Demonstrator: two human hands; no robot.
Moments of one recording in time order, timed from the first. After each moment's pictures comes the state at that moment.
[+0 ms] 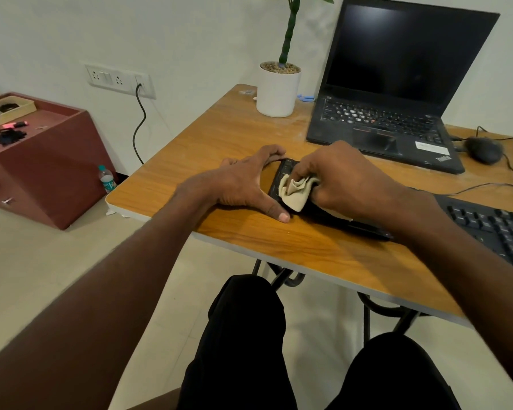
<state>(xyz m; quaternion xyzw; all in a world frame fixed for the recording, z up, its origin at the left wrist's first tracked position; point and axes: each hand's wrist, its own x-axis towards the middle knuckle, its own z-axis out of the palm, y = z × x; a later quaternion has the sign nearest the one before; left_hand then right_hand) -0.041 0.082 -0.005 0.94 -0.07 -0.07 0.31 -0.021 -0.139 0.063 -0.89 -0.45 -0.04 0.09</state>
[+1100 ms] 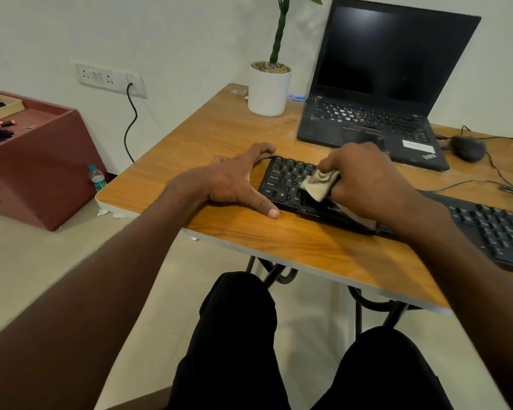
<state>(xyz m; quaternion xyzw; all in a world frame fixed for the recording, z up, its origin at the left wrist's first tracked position) -0.043 0.082 -0.003 0.94 -0.08 -0.08 0.31 -0.017 -0.172 0.057 -0.94 -0.31 -0.07 0.11</state>
